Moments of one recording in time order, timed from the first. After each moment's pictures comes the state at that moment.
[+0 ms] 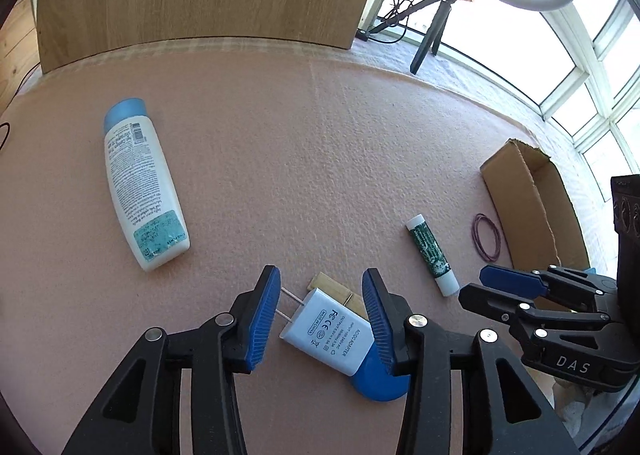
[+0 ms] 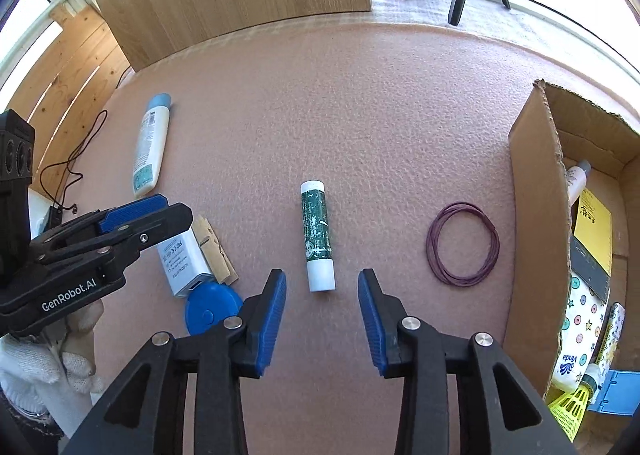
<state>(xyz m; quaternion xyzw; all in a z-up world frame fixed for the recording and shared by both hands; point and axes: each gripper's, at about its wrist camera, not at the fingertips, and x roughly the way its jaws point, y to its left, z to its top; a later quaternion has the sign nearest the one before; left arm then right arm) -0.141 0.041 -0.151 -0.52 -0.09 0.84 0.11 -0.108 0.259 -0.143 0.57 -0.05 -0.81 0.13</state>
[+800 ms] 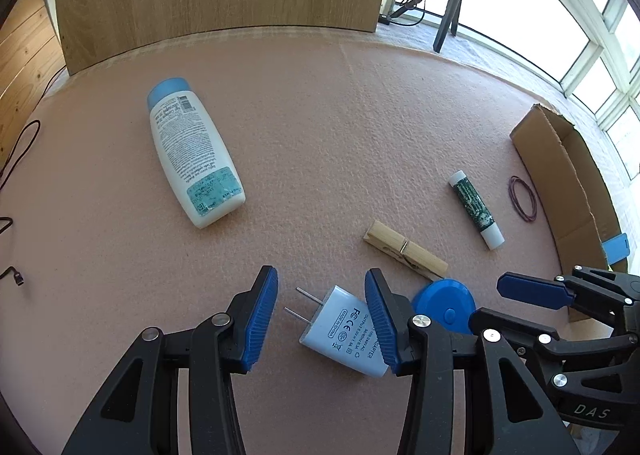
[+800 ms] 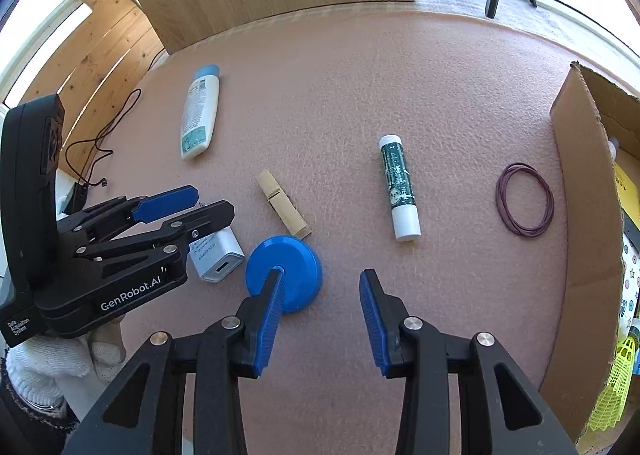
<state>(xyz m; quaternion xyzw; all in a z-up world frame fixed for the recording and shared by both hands) -0.113 0.020 -0.159 -0.53 -0.04 0.84 0.07 -0.084 0.203 -0.153 0.58 -0.03 -0.80 0.17</state>
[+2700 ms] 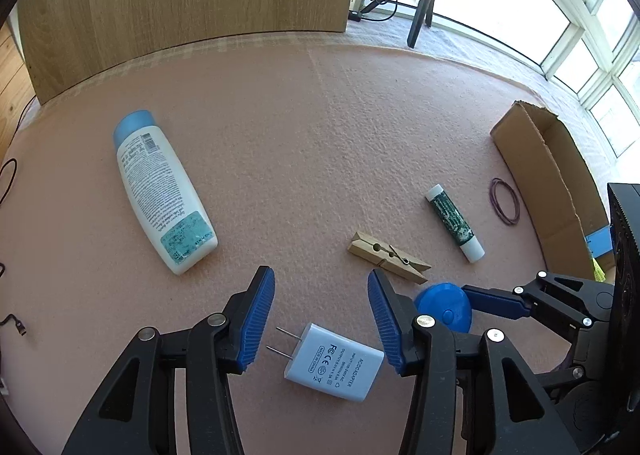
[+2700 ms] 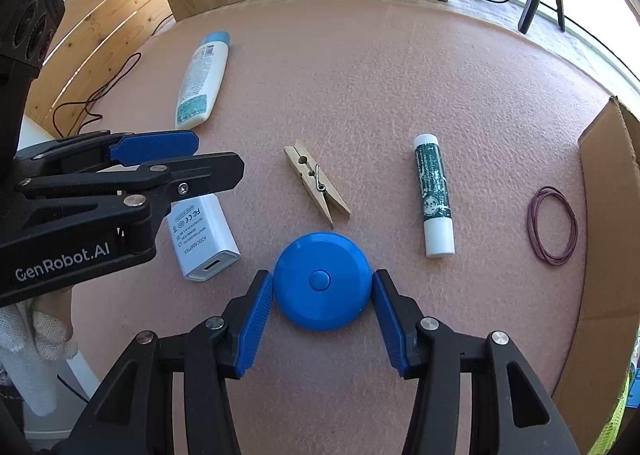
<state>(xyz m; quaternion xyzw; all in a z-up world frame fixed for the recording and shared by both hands) -0.146 0.033 -0.145 -0.55 -0.02 0.83 0.12 -0.092 0.190 -0.170 0.58 0.01 -0.79 0.17</state>
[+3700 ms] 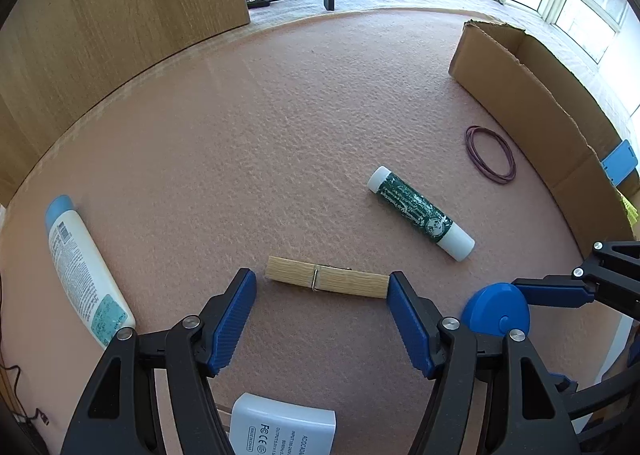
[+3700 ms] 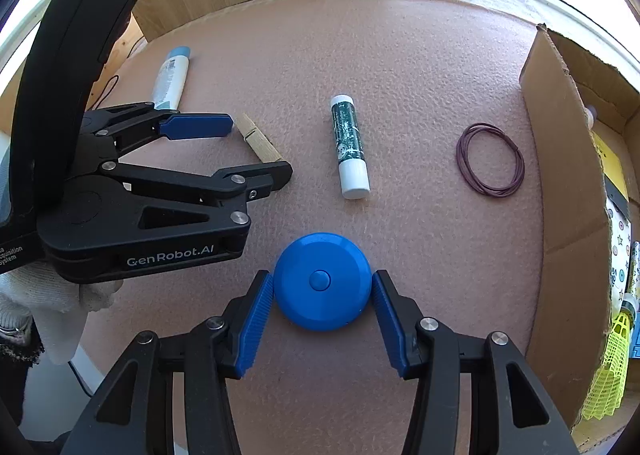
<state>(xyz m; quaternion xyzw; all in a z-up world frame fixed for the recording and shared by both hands) -0.164 0.108 -0.173 -0.54 0.11 0.82 0.18 -0.071 0.232 -0.170 0.59 -0.03 -0.80 0.14</state>
